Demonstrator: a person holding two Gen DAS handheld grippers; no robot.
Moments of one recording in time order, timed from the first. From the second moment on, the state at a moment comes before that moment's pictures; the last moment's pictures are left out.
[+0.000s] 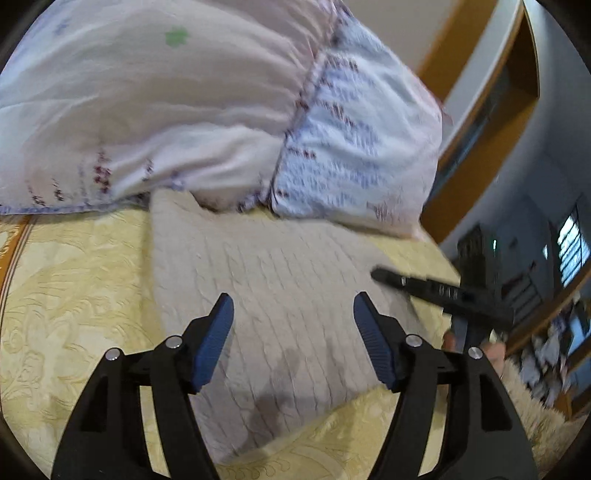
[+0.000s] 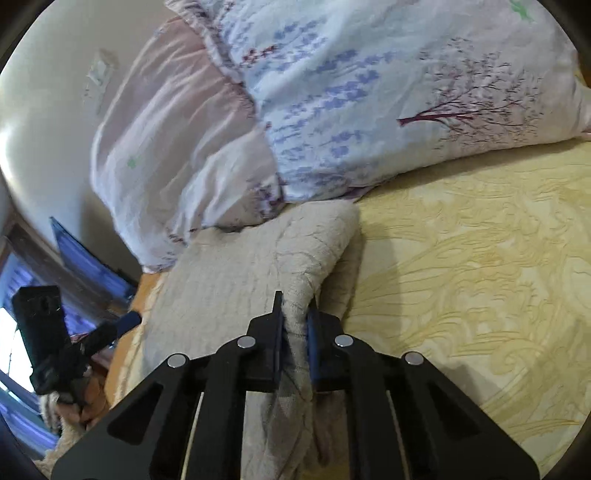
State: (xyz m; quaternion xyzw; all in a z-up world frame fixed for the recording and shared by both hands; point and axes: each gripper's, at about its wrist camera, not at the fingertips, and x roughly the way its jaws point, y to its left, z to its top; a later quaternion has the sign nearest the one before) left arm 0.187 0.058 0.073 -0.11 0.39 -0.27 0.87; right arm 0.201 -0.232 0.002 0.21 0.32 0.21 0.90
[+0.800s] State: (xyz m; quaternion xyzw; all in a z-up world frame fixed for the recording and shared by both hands) left arm 0.164 0.040 0.063 -0.05 0.38 -0.21 0.90; right arm 0.140 -0.168 0.004 0.01 0.29 0.13 0.95
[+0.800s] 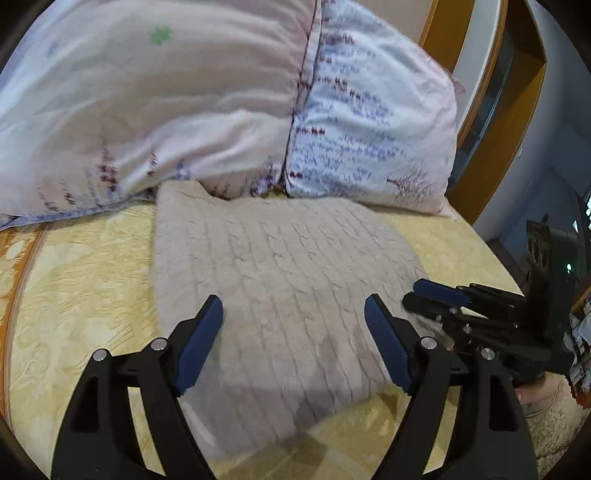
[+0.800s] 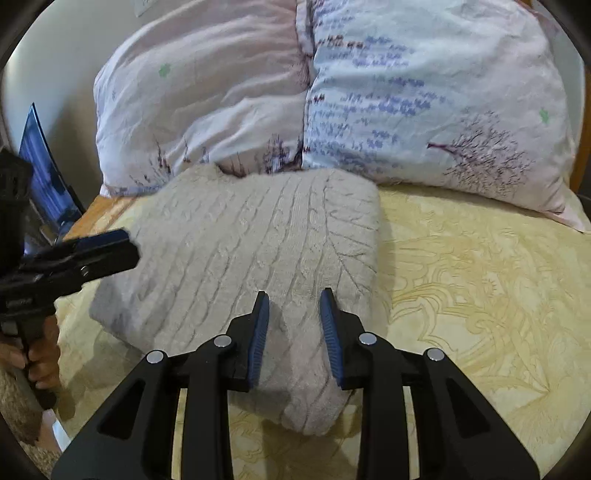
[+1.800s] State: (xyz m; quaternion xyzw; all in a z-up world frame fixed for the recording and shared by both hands) left arm 0.096 0.049 0.007 0.01 0.46 -0.06 0.88; right arm 0.092 -0.150 -0.042 0.00 0.34 0.03 0.94
